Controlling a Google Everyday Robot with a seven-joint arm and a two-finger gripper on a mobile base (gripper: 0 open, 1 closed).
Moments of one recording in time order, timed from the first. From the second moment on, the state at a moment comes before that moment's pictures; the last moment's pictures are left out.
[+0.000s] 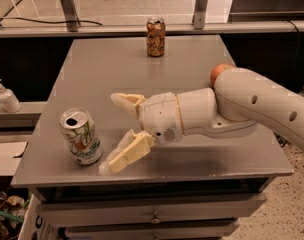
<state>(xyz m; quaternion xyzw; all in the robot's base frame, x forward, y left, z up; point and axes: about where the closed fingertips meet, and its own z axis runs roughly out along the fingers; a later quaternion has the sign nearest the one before) 0.413 0.089 0.889 -0.56 0.55 0.45 0.43</state>
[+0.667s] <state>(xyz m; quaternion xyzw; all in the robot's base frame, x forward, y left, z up) 0.407 0.128 0.877 -0.58 0.51 0.47 0.42</state>
